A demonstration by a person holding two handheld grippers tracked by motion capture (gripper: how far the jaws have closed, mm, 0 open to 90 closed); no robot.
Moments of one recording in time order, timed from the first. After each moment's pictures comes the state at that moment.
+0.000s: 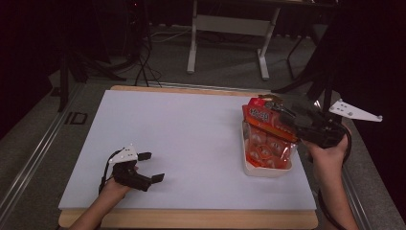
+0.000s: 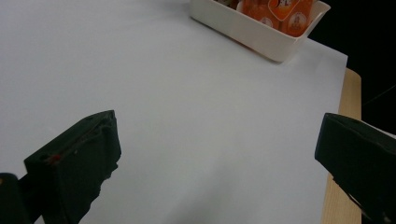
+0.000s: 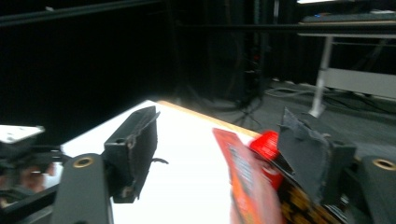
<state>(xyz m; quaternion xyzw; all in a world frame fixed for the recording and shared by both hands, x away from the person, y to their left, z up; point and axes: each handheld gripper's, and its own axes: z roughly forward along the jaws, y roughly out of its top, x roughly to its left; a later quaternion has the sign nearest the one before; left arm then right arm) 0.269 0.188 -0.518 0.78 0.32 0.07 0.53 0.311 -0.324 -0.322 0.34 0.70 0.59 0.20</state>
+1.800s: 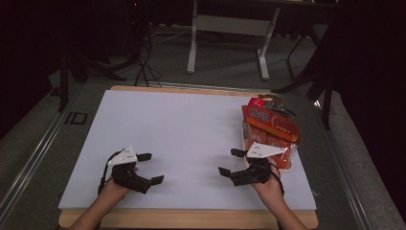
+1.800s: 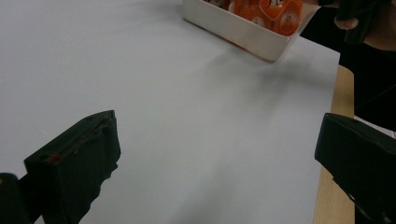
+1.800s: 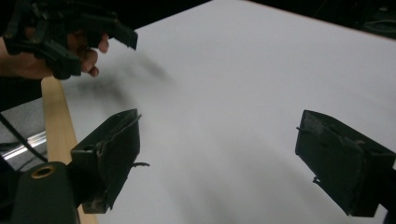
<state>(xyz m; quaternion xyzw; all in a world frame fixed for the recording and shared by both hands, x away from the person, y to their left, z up) 0.265 0.188 -0.517 0.78 0.31 0.07 0.54 0.291 -0.214 -0.471 0.26 0.82 0.51 0.08</state>
